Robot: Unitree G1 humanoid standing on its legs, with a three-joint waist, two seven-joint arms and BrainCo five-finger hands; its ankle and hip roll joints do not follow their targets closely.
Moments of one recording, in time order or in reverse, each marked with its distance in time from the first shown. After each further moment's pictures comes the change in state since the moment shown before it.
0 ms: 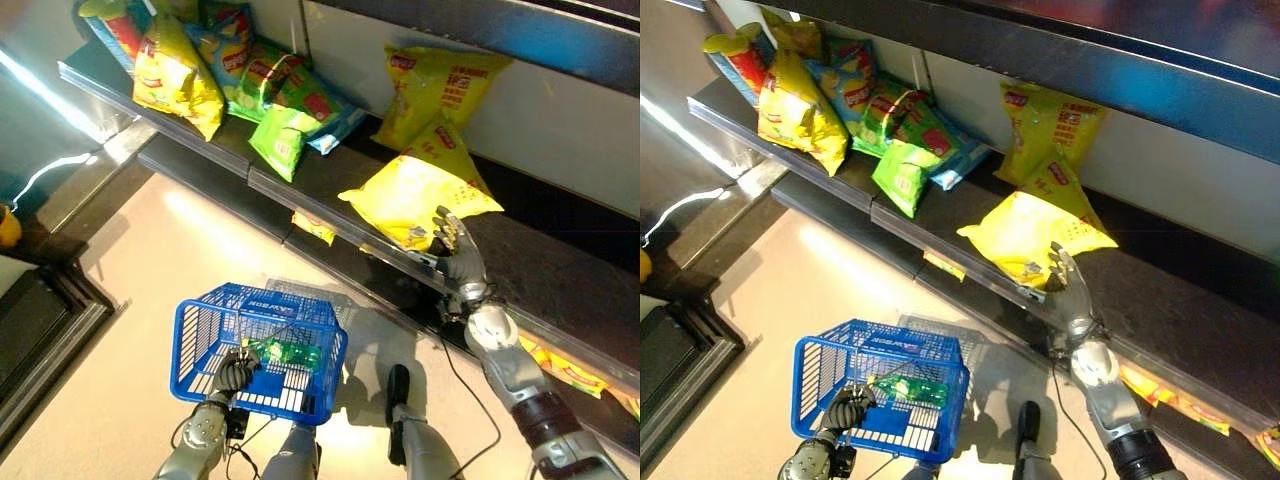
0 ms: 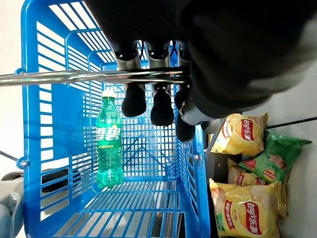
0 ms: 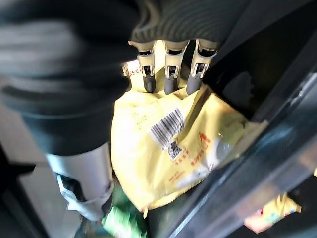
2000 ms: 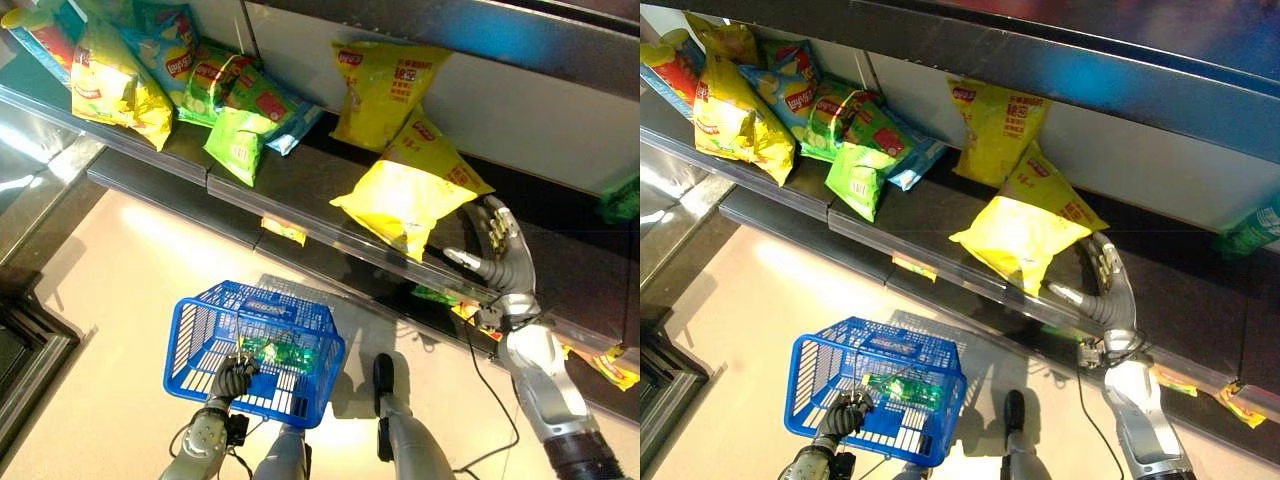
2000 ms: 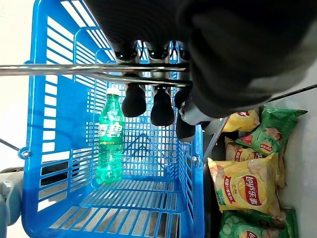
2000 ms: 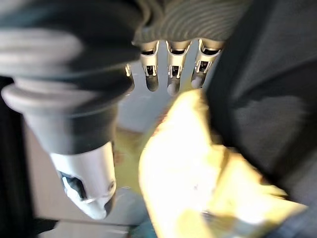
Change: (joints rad) left arm 0.023 -0.021 0.017 -0.002 0.040 -0.015 0.015; right arm 0.124 0.009 -0.075 -0.133 0.002 -0.043 -0.021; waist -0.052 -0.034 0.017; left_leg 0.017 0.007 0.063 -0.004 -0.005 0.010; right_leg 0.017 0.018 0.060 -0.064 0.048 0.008
